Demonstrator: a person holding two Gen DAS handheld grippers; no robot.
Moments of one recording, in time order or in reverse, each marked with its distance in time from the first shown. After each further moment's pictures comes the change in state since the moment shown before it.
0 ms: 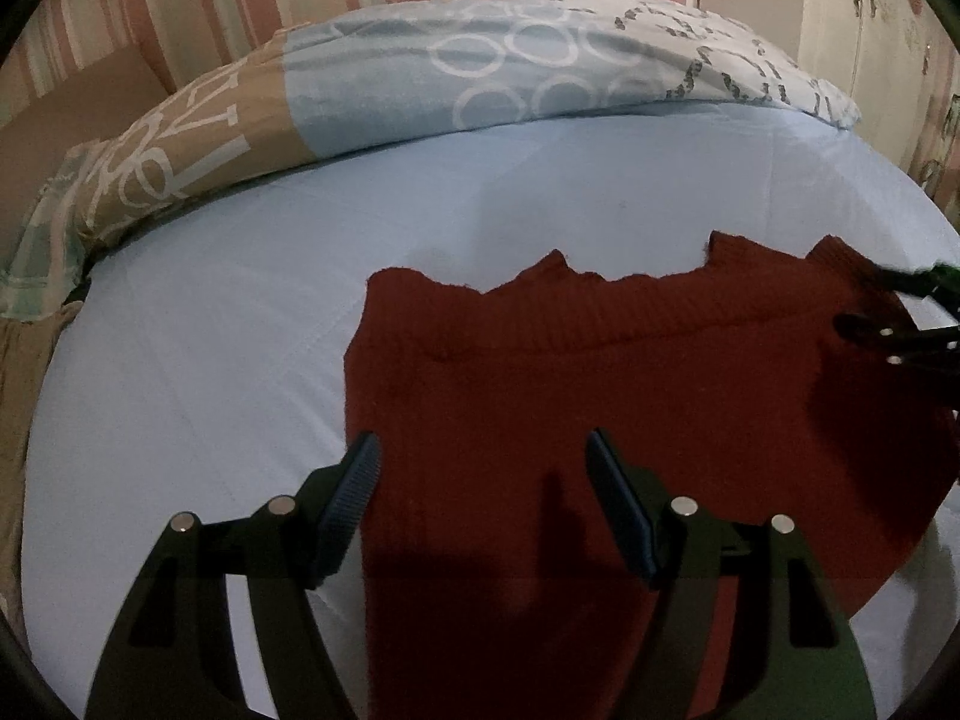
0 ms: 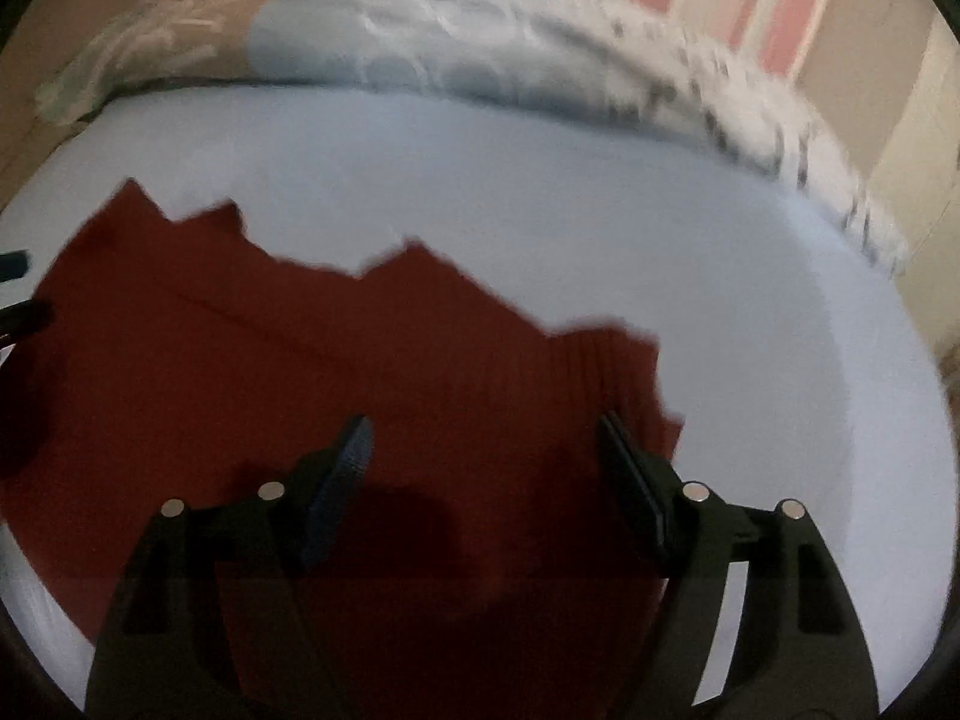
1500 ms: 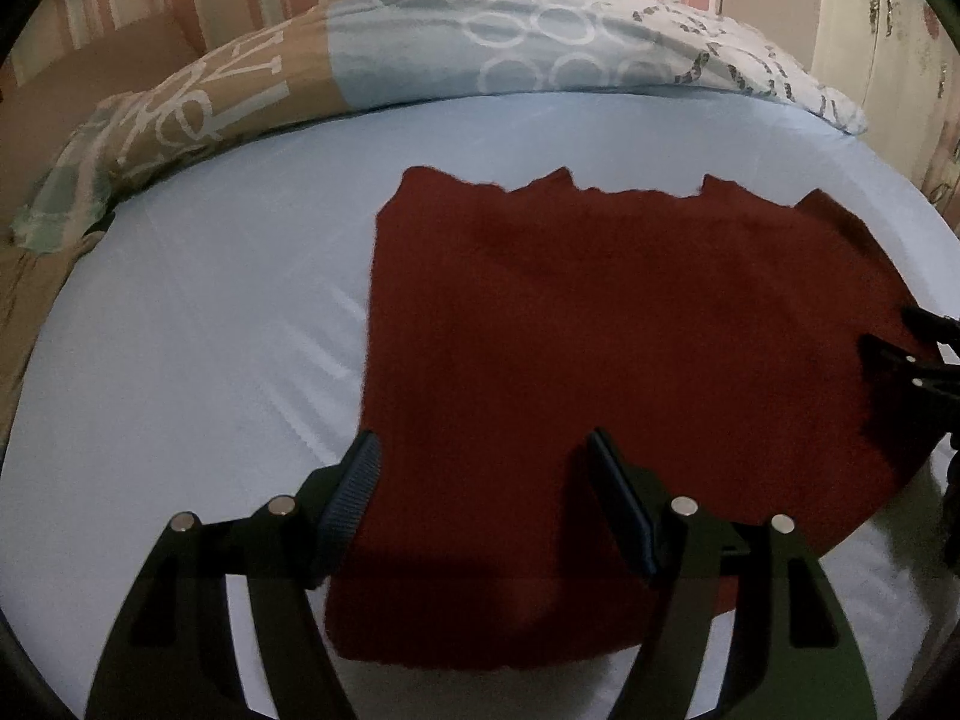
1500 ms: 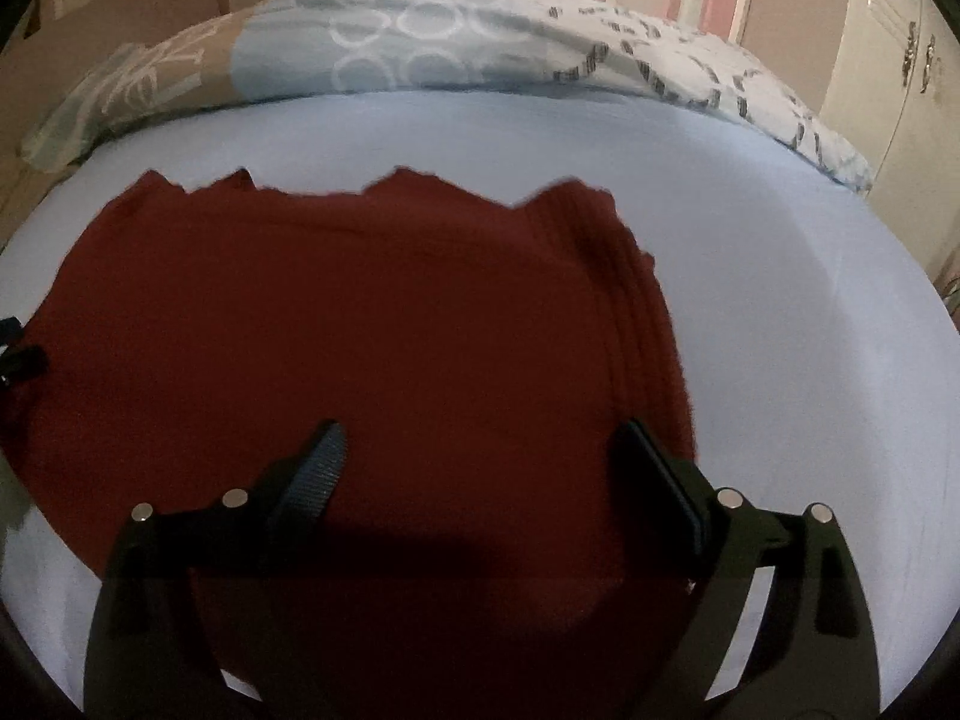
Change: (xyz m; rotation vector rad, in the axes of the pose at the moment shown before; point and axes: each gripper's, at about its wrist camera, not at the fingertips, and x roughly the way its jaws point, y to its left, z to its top) left arm -0.019 0.001 -0.076 -0.079 -0.001 0.010; right arm -0.032 0.009 -0.081 0.096 -0.110 -0.016
